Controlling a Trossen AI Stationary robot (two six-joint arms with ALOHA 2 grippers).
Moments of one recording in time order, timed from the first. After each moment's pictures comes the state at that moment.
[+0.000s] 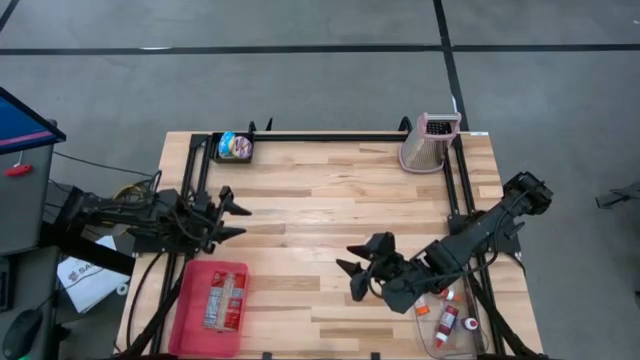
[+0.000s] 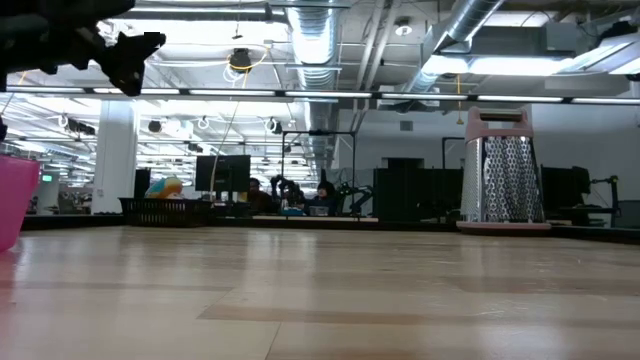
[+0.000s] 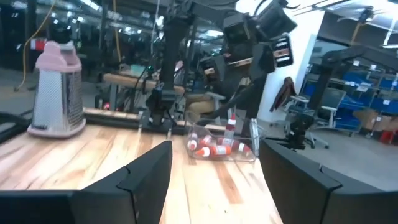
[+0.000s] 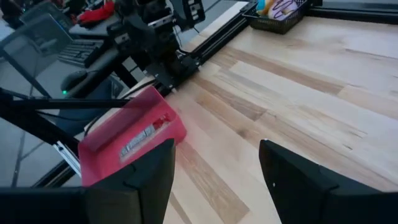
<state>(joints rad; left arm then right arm) -0.09 0.18 0.09 0.22 0.03 -0.19 0.63 1.59 1.35 -0.48 0.89 1.10</state>
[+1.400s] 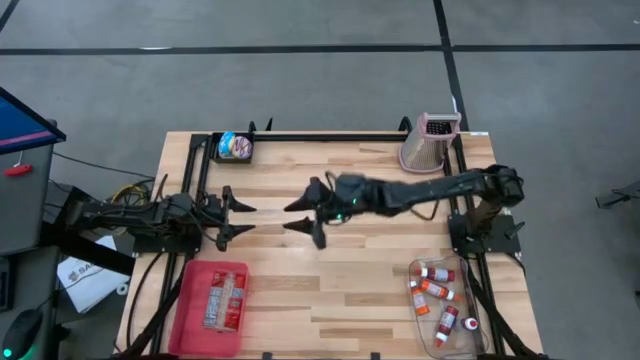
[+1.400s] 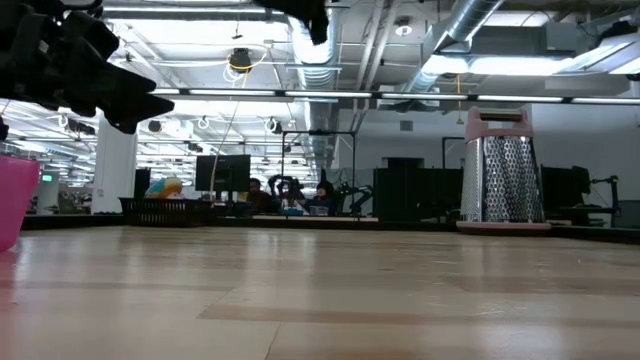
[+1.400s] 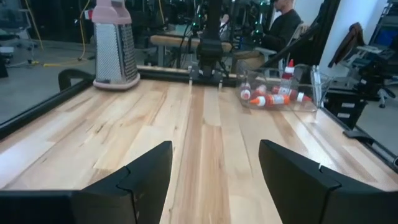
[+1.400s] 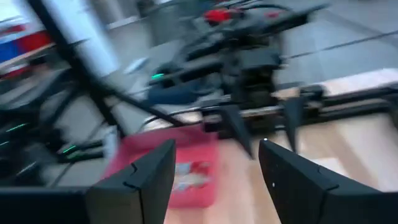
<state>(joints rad) -0.03 0.16 0.01 0.07 -0.09 -0.09 0.08 1.74 1.35 0.20 -0.04 0.28</state>
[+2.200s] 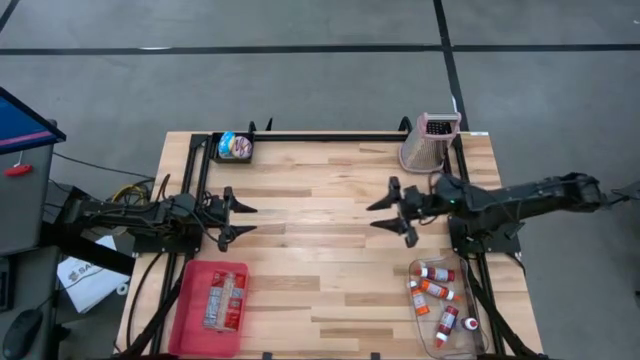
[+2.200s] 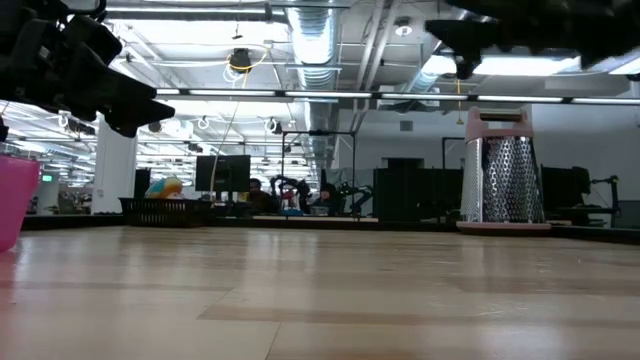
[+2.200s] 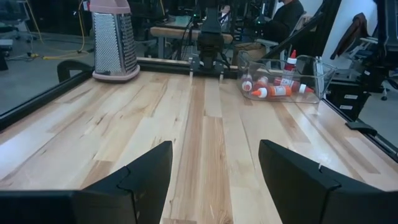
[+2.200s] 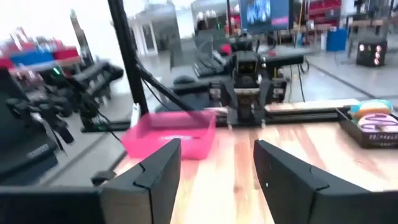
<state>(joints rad) -0.03 0.20 0.01 0.07 -0.09 -0.09 0.01 0.93 0.43 0.49 -0.17 0.12</state>
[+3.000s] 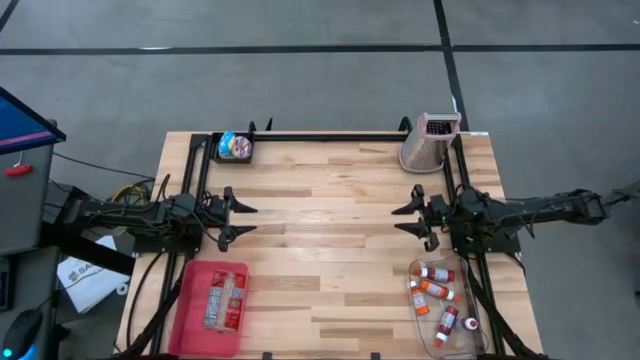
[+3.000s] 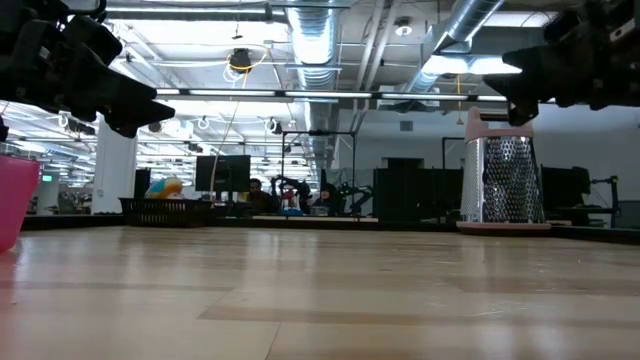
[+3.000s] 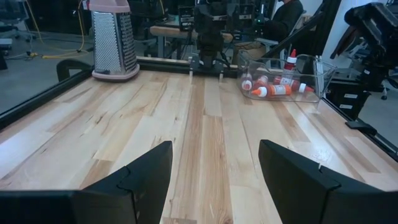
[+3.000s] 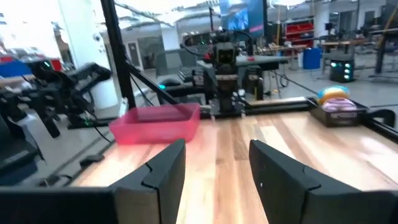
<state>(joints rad) -0.03 0.20 0.01 0.07 -0.09 -0.09 0.01 0.46 0.01 0.53 -0.09 0.13</state>
